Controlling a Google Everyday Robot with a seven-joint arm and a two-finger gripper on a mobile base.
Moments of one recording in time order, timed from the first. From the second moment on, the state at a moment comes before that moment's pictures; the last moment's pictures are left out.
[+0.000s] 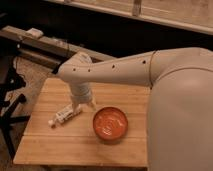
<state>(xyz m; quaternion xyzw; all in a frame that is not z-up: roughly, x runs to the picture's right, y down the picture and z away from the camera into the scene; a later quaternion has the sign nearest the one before) -0.104 0.102 0.703 -0.26 0.23 0.64 0.68</state>
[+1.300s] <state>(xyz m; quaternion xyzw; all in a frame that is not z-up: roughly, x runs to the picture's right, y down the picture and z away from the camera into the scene) -0.160 0.101 0.727 -0.24 0.21 0.64 0.70</state>
